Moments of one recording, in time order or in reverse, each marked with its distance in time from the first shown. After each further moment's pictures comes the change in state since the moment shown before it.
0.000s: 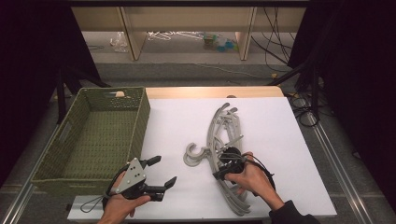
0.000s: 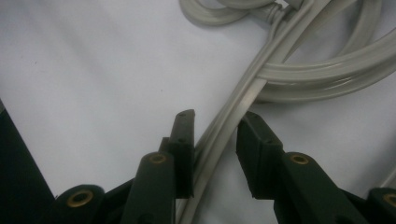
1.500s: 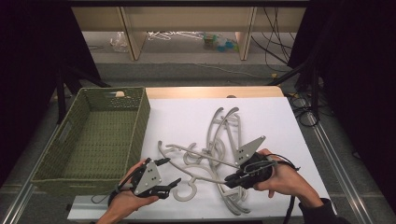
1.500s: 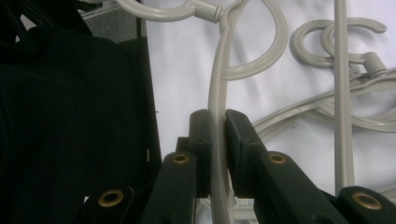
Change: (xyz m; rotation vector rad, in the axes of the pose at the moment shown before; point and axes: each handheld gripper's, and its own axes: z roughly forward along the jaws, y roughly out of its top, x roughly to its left) left arm -0.004 -0.011 0.029 0.195 -0.043 0.276; right arm 0.009 -0.022 -0.079 -0.078 0.243 -0.471
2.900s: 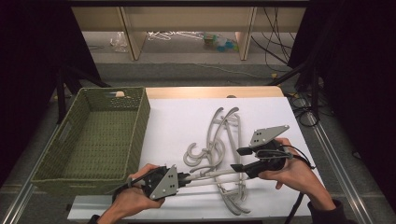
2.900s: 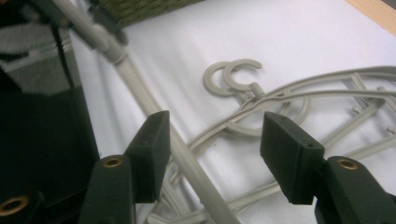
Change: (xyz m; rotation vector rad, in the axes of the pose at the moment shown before) left arm -0.012 0.064 -0.010 0.125 -0.201 0.225; right arm -0.002 0.006 -0.044 -0.171 -0.269 0.117
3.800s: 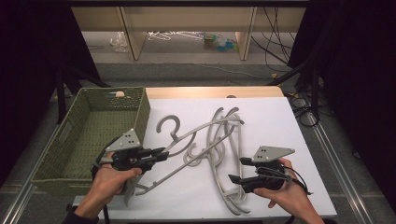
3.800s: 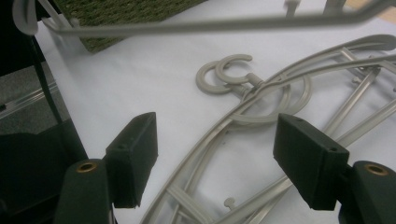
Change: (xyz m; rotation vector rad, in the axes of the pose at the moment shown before) left arm 0.064 -0.022 -0.060 -0.240 0.038 -0.662; right arm 0.028 -0.040 0.017 -0.111 -0.101 0.147
